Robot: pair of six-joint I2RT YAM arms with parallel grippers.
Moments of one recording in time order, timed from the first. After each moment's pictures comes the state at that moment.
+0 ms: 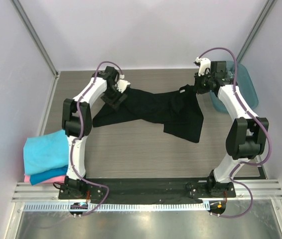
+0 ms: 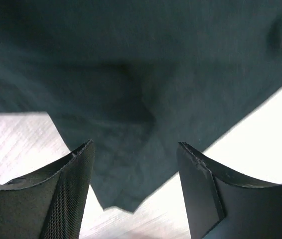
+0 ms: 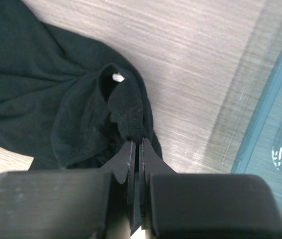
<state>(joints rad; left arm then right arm) -0.28 2.22 1.93 -1.02 0.14 0.47 0.01 1.72 1.47 -0.48 -0.29 -0.22</state>
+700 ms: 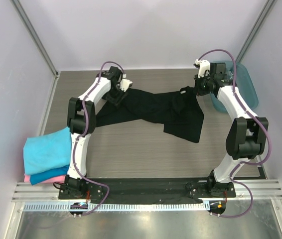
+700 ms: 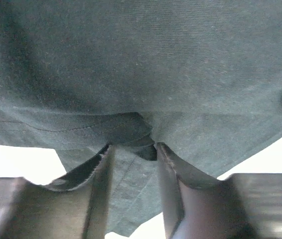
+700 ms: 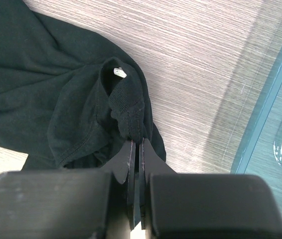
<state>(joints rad) -0.30 2.34 2.05 -0.99 0.11 0.38 0.01 1.72 1.44 -0.48 -0.27 -0.23</state>
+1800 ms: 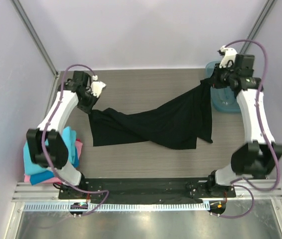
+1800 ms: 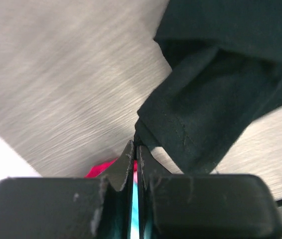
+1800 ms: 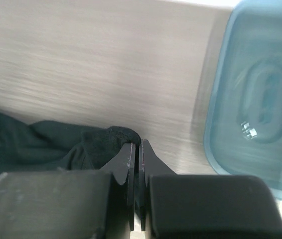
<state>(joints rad) -0.12 1.57 1.46 -0.99 0.08 0.48 -0.11 1.40 1.55 -0.67 -0.35 -0.11</state>
